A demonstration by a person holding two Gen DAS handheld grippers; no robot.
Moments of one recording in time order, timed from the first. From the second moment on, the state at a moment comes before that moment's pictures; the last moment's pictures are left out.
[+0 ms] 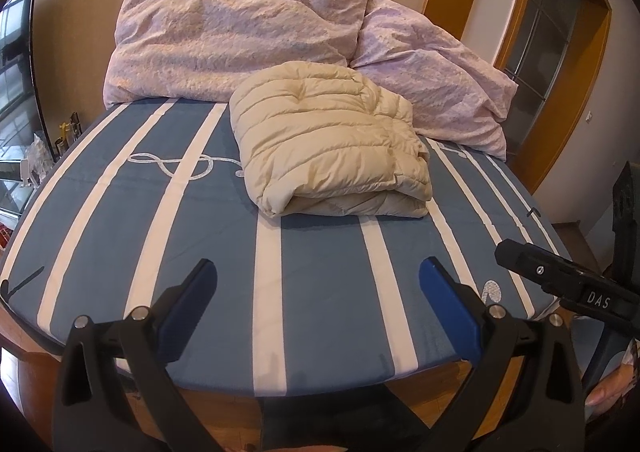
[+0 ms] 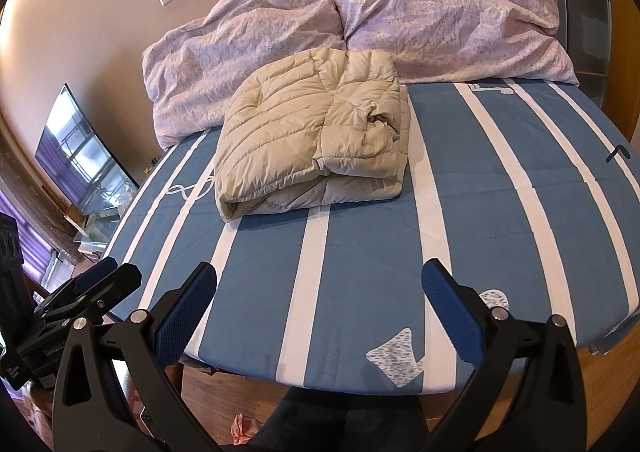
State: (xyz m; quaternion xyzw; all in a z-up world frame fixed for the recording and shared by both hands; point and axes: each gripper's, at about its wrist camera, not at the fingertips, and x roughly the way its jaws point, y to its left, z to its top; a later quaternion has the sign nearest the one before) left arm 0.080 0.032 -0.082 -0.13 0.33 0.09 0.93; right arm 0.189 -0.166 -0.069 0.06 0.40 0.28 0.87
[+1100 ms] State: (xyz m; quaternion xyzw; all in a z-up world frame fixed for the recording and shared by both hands) left arm 0.092 0.031 -0.088 -0.13 0.34 0.08 0.93; right arm 0.195 -0.164 -0.077 0.06 0.41 0.28 0.87
